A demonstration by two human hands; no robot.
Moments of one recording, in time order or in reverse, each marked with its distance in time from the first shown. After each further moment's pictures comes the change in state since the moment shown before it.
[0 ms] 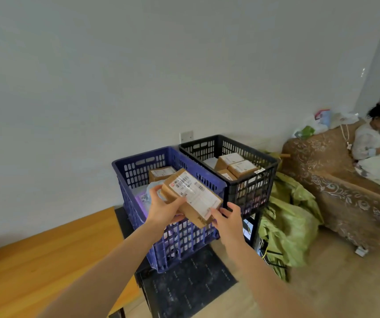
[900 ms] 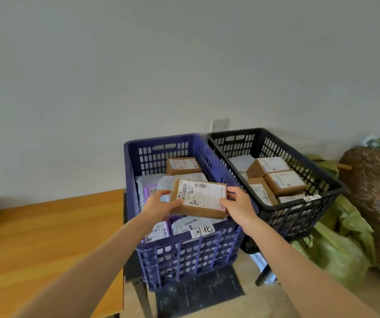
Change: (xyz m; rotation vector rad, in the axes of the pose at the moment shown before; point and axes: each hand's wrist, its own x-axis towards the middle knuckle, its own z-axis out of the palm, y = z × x) left_hand 0.160 -0.031 -0.018 0.360 0.211 -0.196; right_hand 0.223 -0.001 0.046 -0.457 -0.353 0.000
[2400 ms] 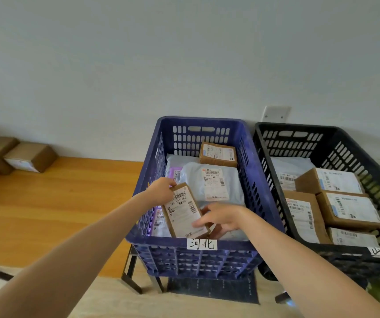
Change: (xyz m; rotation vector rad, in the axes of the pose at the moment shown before) left_hand 0.057 -0.006 -0.002 0.473 0.035 -0.123; right_hand 0.088 0.009 0.064 -0.454 -1.114 0.285
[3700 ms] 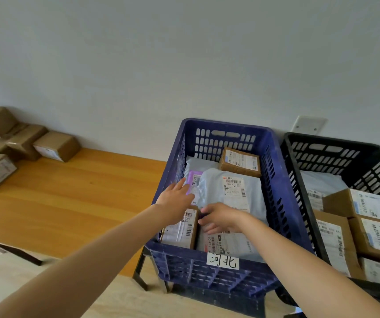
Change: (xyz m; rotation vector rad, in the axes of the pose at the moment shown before) left_hand -0.005 -0.027 0.004 0.877 0.068 0.239; right_hand 0.035 -0.037 0.016 0.056 0.083 -0.074
